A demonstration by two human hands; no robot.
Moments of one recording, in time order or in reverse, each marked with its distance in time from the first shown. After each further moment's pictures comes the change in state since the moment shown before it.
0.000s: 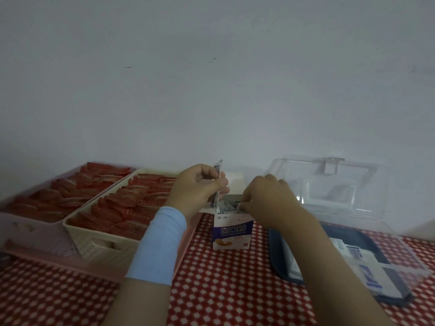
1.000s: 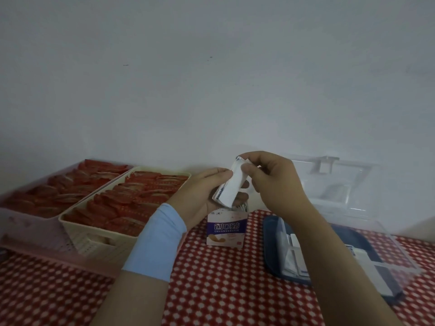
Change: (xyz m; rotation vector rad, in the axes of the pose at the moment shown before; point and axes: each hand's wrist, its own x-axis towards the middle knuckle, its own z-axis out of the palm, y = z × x) left_hand -0.003 0.004 0.016 -0.355 -0.348 -0.208; right_hand -0.008 0.014 -0.014 1.105 0.367 -0.061
